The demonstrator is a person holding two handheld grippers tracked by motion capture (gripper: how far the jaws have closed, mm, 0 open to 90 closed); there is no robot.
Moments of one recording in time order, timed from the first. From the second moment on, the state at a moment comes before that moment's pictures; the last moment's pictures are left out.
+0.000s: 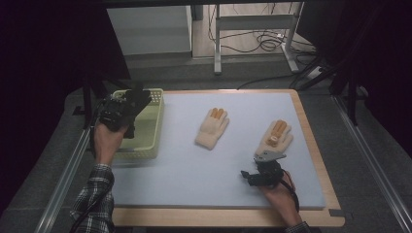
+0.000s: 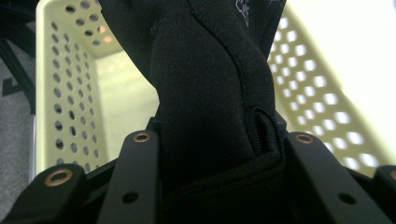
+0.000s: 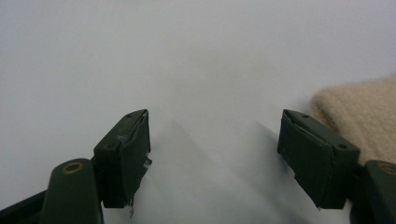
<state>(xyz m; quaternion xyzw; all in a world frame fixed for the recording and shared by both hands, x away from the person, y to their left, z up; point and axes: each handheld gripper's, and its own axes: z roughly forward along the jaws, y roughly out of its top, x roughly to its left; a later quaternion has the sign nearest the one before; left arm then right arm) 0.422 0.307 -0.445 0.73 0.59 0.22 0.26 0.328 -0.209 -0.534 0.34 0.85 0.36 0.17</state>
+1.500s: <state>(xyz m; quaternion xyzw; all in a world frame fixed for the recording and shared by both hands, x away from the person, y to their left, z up) 0.452 0.339 -0.467 0.75 0.62 0.15 0.20 0.328 -0.209 -0.534 0.34 0.85 0.36 0.17</state>
